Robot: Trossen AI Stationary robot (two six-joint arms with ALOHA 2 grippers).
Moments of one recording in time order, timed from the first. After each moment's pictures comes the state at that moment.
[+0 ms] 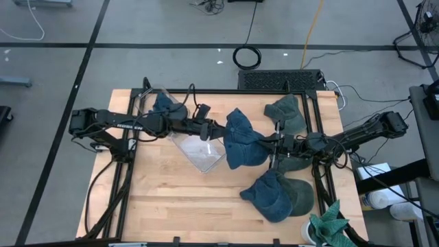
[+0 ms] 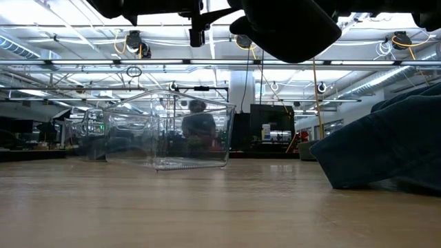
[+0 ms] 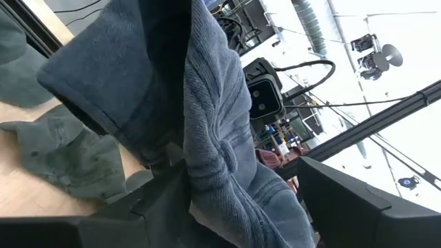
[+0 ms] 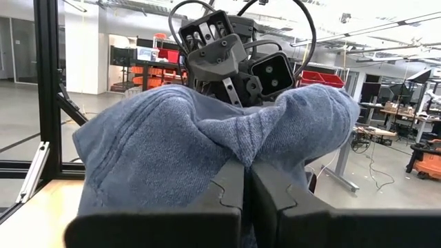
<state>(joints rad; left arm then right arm) 0.12 1.47 0.95 0.57 0.26 -1.00 0.25 0.98 0.42 0.75 0.42 -0.18</state>
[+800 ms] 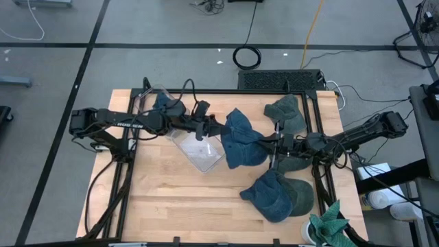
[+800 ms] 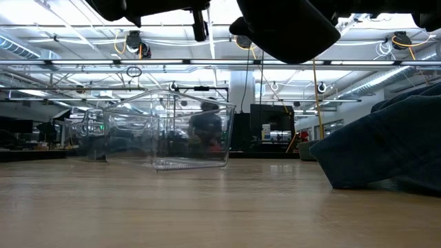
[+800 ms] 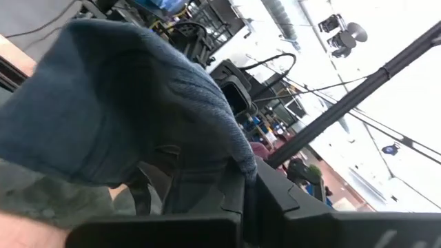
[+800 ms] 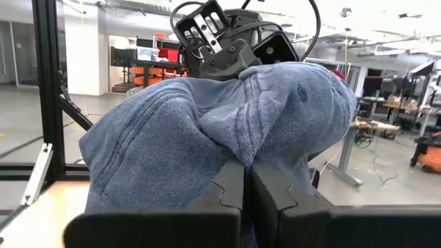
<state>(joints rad) 0.15 1.47 0.95 0.66 0.38 -0.89 0.25 0.98 0.42 0.75 0.42 -0.14</state>
